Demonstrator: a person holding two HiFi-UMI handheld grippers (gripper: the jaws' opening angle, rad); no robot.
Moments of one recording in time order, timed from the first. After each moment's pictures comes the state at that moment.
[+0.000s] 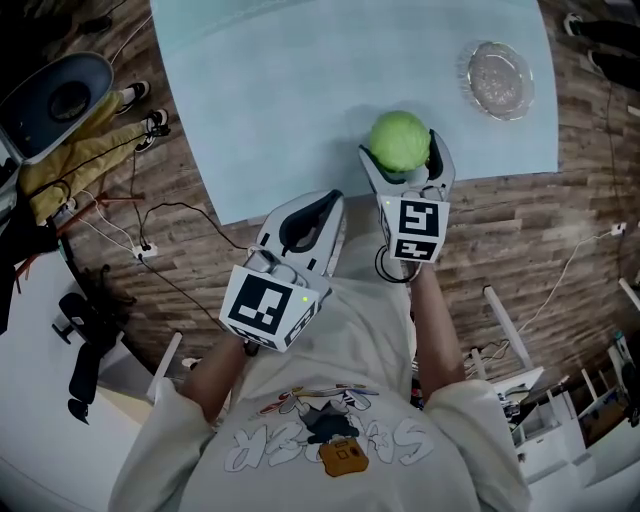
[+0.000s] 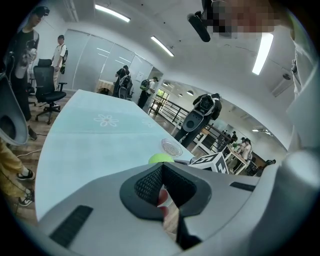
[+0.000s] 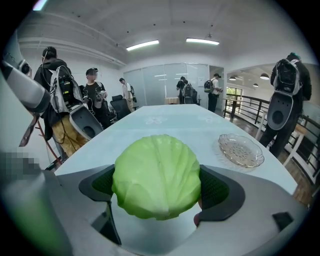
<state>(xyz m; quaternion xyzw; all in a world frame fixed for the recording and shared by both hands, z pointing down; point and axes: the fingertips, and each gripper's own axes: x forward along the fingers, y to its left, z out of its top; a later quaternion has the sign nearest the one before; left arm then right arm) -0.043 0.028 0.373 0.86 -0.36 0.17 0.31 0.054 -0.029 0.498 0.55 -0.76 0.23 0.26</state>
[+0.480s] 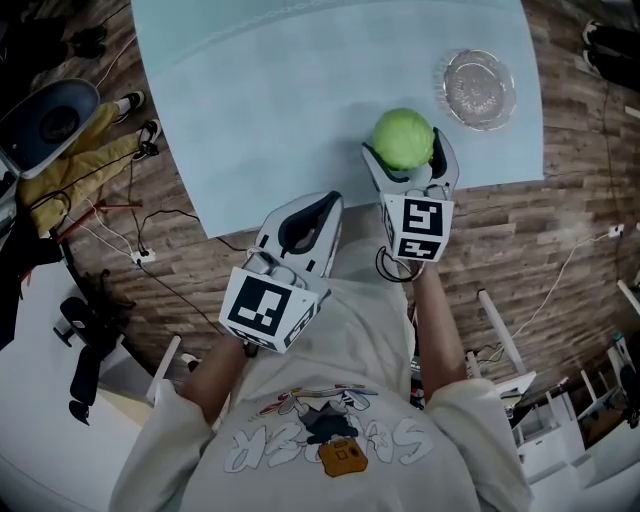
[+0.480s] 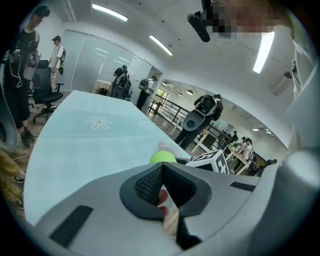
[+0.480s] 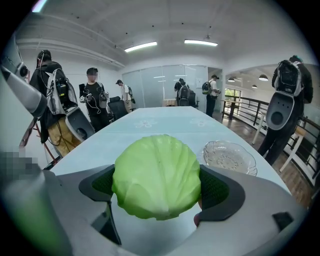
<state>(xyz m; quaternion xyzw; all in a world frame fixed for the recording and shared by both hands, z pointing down) 0.004 0.001 0.368 0.86 -0.36 0.17 0.30 0.109 -0.061 0.489 0.56 -0.75 0.22 0.26</state>
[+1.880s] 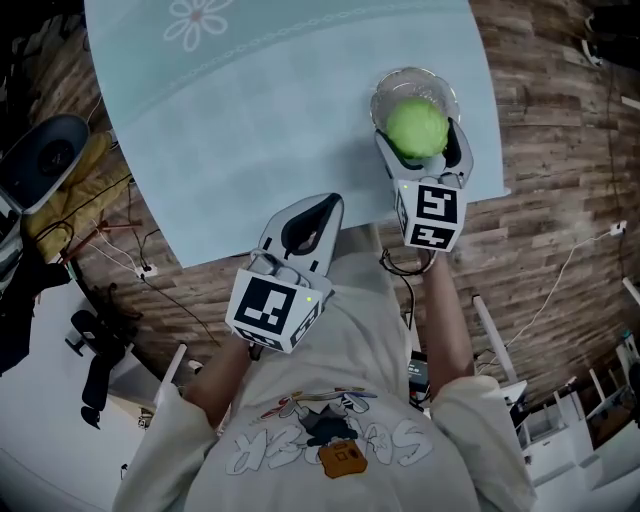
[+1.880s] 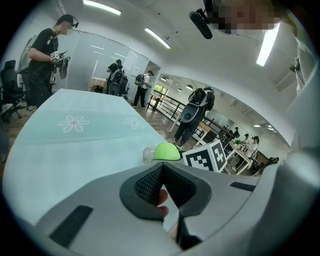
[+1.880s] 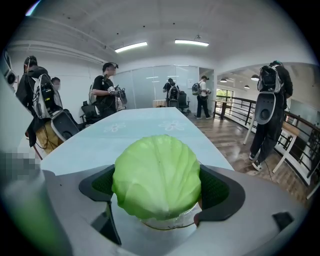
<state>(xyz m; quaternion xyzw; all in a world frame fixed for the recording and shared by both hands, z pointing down) 0.141 -0.051 0.376 0.86 -0.35 0.20 0.30 0.271 -0.133 0.487 0.59 -0.73 0.22 0.25</state>
